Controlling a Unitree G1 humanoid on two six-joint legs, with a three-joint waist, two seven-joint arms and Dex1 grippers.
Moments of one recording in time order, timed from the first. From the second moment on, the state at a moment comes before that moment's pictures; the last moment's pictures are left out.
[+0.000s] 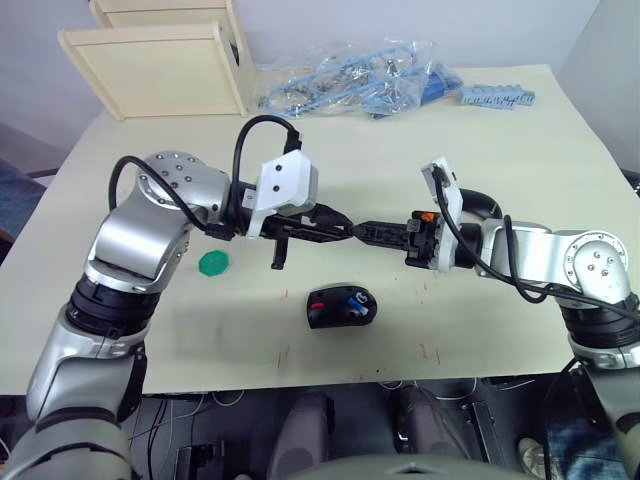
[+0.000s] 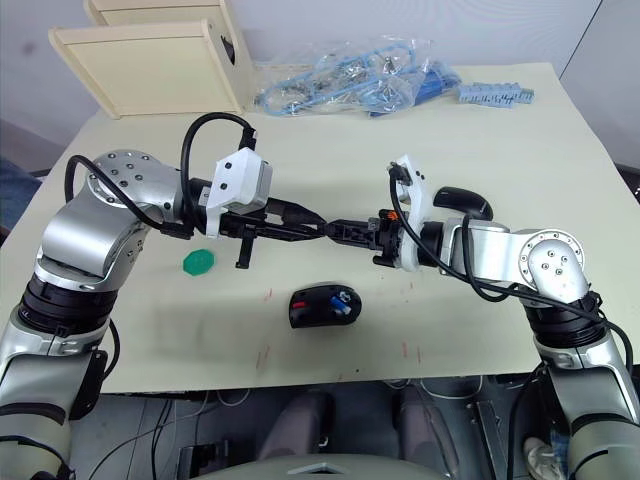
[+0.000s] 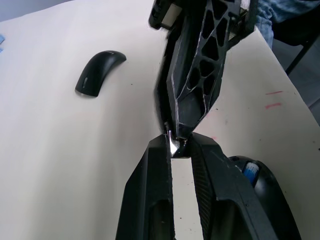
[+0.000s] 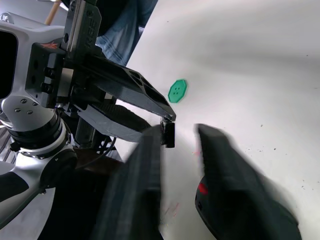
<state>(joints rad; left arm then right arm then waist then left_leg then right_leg) -0.76 0.83 -0.20 -0.26 -0.37 0.53 -1.28 -0.65 -0.55 0.15 -0.24 1.94 1.02 -0.33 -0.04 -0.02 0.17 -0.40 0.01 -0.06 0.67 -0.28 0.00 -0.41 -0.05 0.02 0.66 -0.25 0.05</state>
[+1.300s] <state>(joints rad) -0.15 0.87 0.14 -0.39 -0.65 0.59 -1.27 -0.27 -0.90 -0.07 -0.38 1.87 1.05 -0.02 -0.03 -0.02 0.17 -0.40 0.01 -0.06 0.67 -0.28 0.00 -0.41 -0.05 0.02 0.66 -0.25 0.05</state>
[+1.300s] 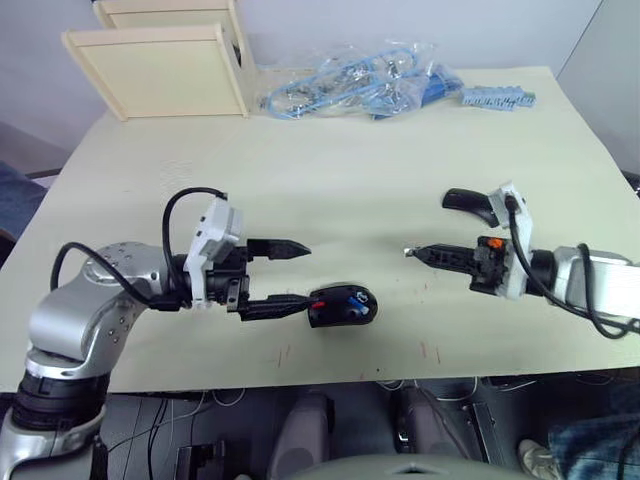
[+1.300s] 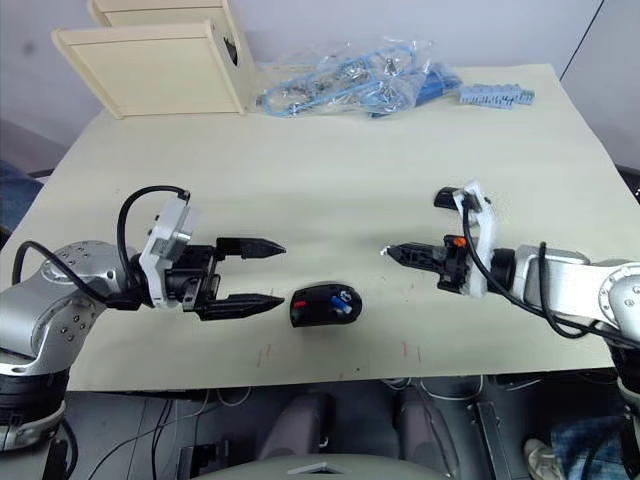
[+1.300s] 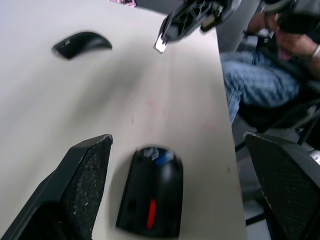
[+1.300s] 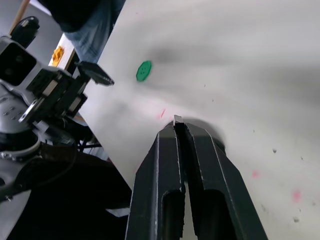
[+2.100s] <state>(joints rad) -0.31 0.76 -0.19 -0.19 -0.30 0.32 -1.26 -0.04 -0.96 -0.19 -0.48 1.80 1.01 0.08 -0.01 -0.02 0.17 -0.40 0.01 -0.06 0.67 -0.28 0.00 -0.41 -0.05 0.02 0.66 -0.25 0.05</state>
